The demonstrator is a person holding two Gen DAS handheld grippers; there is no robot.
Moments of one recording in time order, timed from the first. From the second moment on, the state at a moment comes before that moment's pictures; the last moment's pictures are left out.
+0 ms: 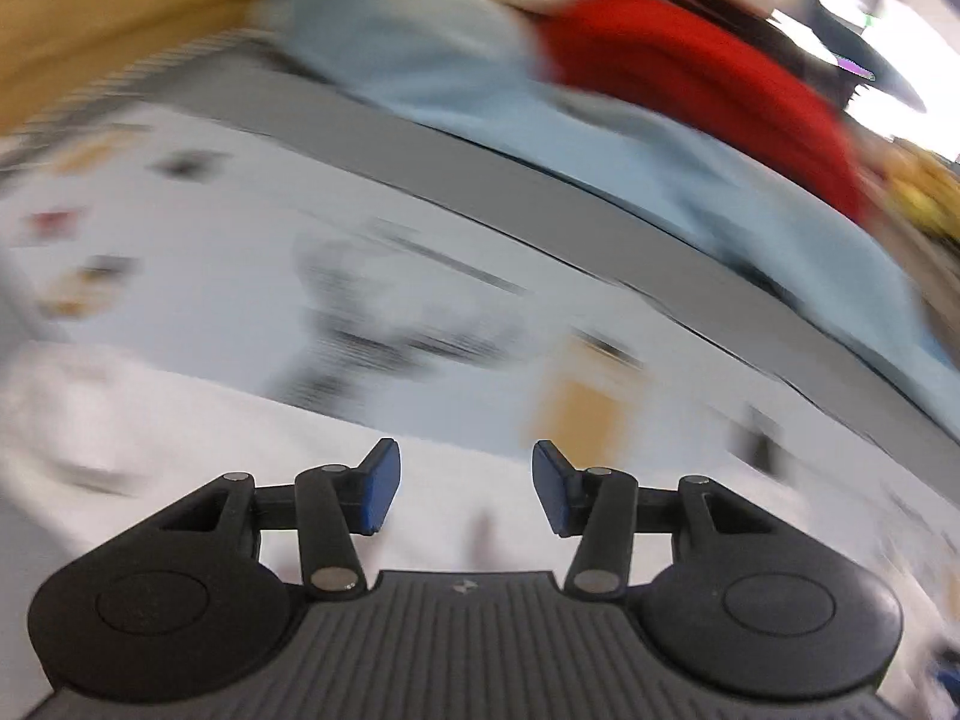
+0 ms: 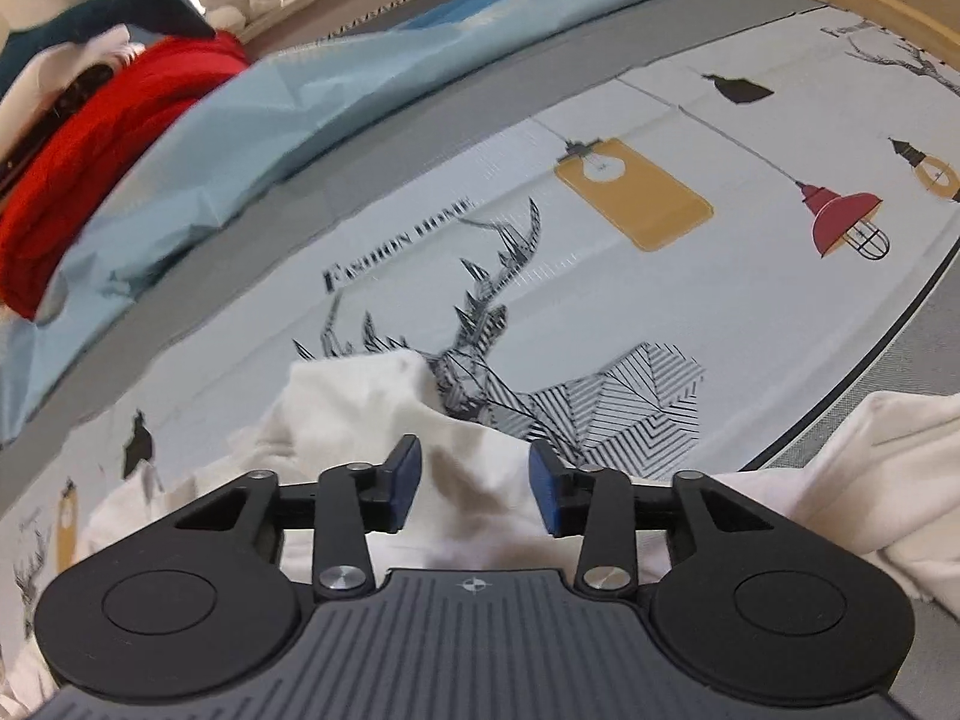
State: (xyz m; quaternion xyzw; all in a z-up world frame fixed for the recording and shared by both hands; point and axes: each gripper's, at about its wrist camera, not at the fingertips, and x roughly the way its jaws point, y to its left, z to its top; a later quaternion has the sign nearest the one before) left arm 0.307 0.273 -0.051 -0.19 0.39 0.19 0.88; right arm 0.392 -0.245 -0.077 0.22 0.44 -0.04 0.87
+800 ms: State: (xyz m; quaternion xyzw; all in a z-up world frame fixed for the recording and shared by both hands) left arm 0.359 0.177 -0.121 -0.07 0.44 0.10 0.89; right arm 0.438 -0.201 -0.102 0.04 0.40 0.03 0.91
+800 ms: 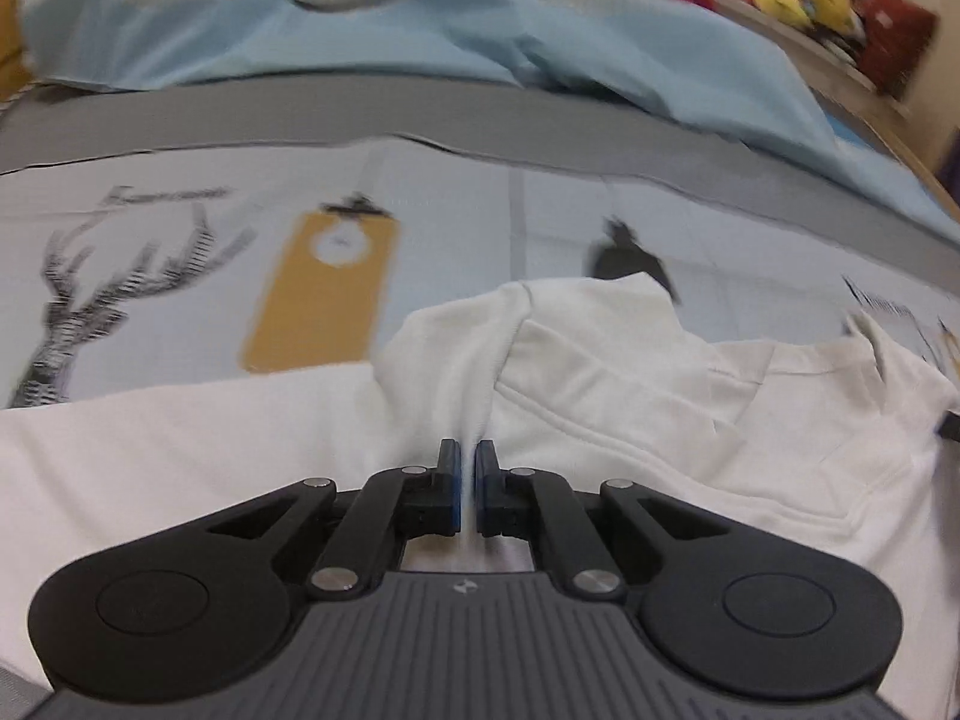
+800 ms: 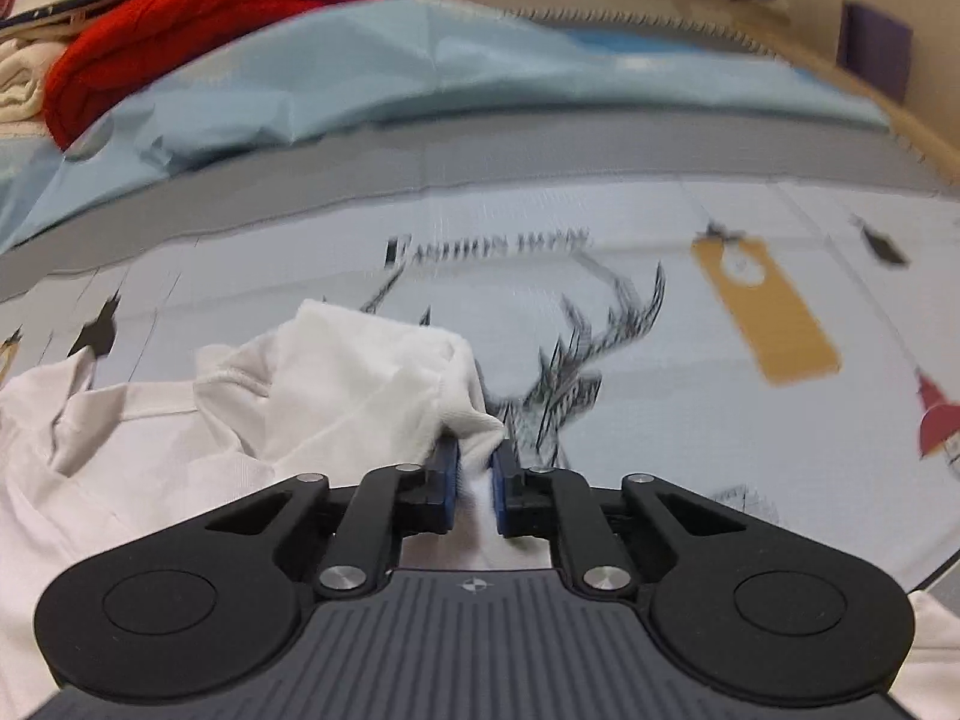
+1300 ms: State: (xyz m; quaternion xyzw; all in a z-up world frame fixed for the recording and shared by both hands) left arm 0.361 0.180 -0.116 -0.12 0.50 0.05 0.86; right arm 0.420 -0.211 -0.089 0.02 0.39 0.01 0.92
